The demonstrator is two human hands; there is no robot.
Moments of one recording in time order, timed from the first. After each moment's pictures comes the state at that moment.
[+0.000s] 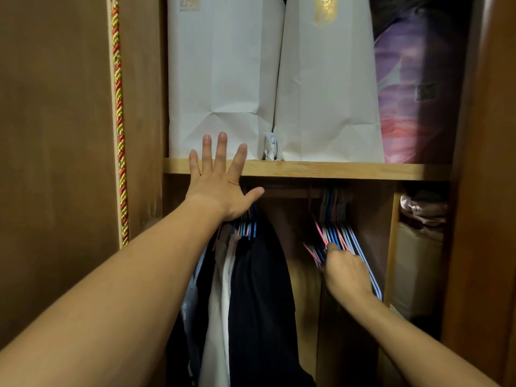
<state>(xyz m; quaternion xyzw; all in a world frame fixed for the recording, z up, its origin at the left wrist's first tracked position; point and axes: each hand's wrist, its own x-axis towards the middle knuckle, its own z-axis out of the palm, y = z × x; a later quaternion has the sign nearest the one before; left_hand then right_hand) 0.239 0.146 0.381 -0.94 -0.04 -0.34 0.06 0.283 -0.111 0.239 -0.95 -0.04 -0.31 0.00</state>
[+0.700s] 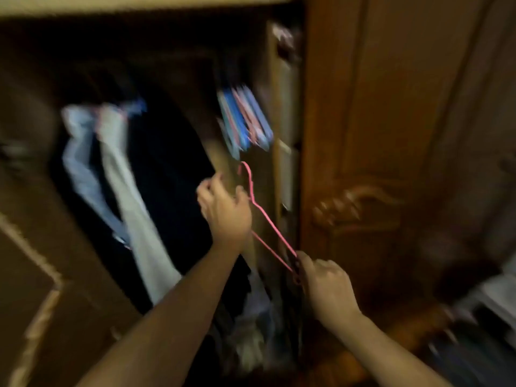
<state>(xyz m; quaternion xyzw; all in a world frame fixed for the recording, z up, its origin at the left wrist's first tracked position) 0.158 -0.047 0.082 -0.82 0.00 -0.33 -0.47 0.037 -0.216 -0.023 -0.94 -0.06 -0.32 0.07</state>
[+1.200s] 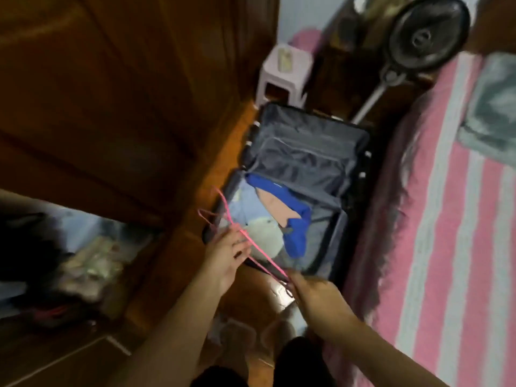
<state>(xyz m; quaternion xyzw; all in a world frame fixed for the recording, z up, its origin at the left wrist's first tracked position) -0.178 -0.304 -0.269 -0.62 -0.12 0.54 -0.56 -0.401 -0.349 -0.280 -0.92 0.28 0.02 0.28</state>
